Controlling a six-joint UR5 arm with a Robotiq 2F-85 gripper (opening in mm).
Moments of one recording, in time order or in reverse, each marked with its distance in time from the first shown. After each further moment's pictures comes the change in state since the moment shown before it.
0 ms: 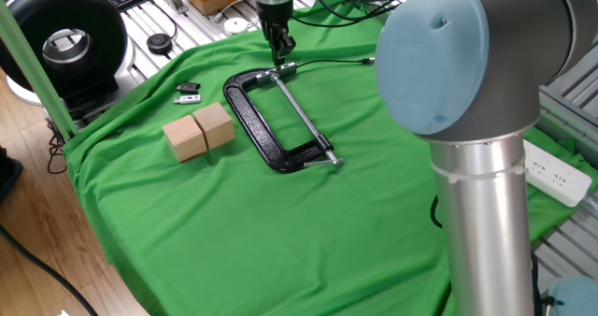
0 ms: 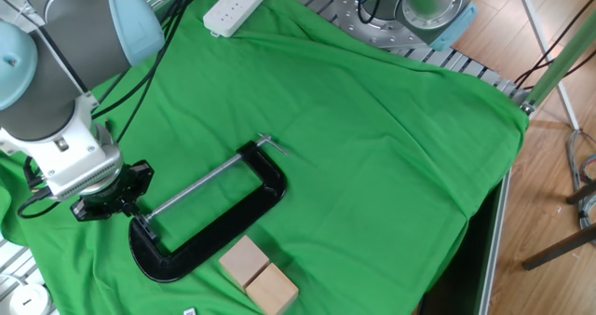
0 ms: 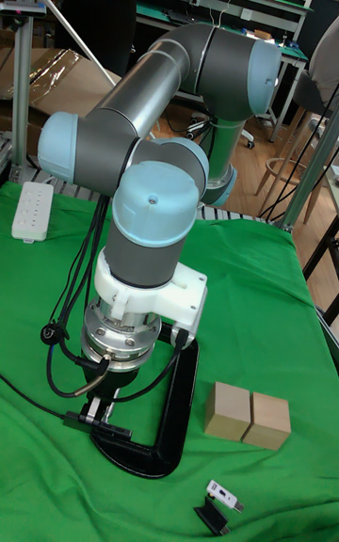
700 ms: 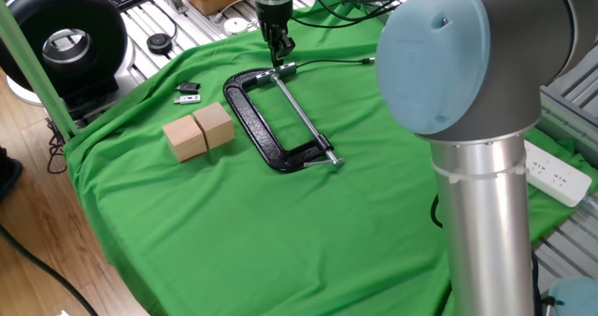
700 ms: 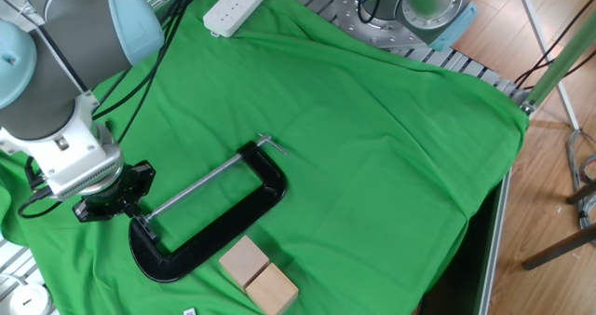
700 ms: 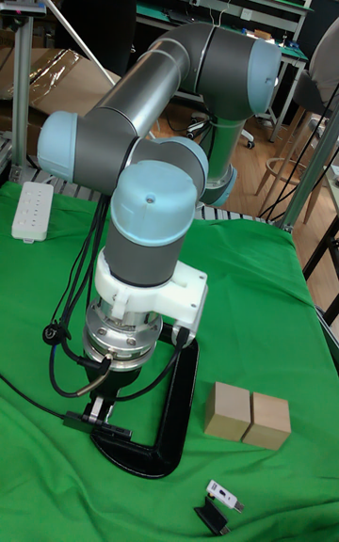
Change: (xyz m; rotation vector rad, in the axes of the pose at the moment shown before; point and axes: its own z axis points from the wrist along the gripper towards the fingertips) arm -0.004 0.003 0.001 -0.005 -0.016 -0.006
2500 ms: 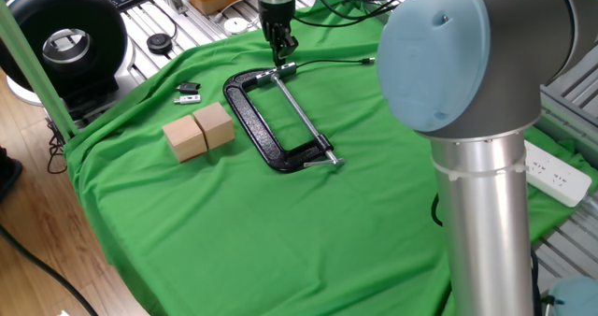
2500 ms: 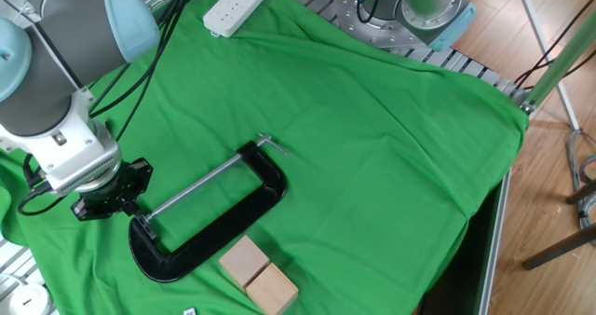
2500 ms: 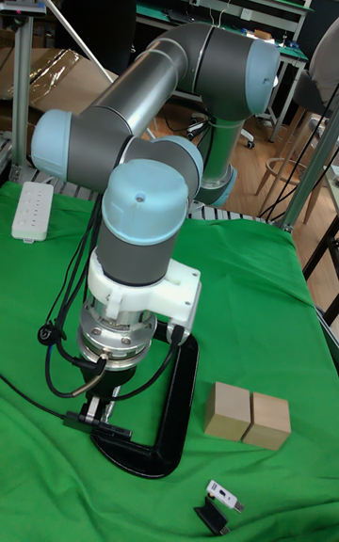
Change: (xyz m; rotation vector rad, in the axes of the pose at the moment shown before) arm 0.004 -0.001 0.000 -0.004 -0.009 -0.032
